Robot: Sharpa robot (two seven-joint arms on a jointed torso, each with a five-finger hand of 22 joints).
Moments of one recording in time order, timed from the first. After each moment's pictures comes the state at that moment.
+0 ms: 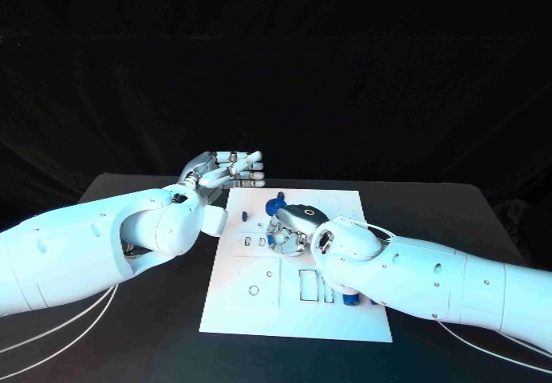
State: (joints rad) left arm 1.22 -0.92 0.01 1.66 0.00 -0.43 0.32; left_hand 1.47 0.00 -0.07 0.22 0.09 0.93 0.22 0.16 0.07 1.00 0.17 0.15 0.08 0.99 0.14 0.19 0.17 0.17 0.81 0.28 0.37 0.14; right arm 1.16 -0.43 -0.14 1.36 -1.54 -0.35 -0.24; right_hand 1.32 -0.07 0.32 0.02 0.30 1.06 0.12 0.19 0.12 1.38 0.03 1.35 1.31 1.47 -0.03 1.56 1.31 0.01 1.47 0.09 1.55 1.31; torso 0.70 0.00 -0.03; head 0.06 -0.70
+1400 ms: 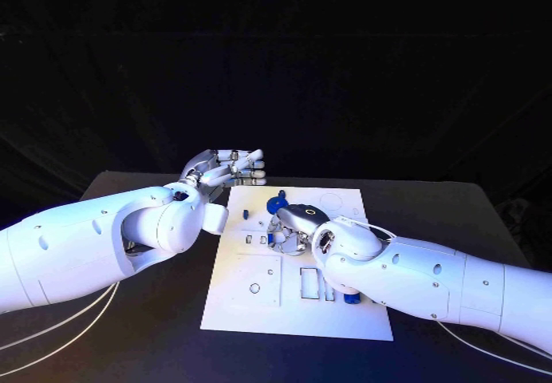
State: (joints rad) left arm 1.22 -0.92 0.01 1.66 0.00 -0.43 0.31; left_hand 1.47 0.00 -0.07 0.22 0.09 0.93 0.22 0.16 0.07 1.00 0.17 0.15 0.08 0.99 0.14 0.19 0.17 0.17 0.81 0.28 0.37 0.14; right arm 1.15 -0.43 -0.13 1.35 -1.54 -0.35 -0.23; right_hand 1.29 -0.08 0.31 0.03 0.29 1.04 0.13 0.18 0.13 1.37 0.04 1.34 1.31 1.47 -0.03 1.56 1.31 0.01 1.47 0.09 1.55 1.31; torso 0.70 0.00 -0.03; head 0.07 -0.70
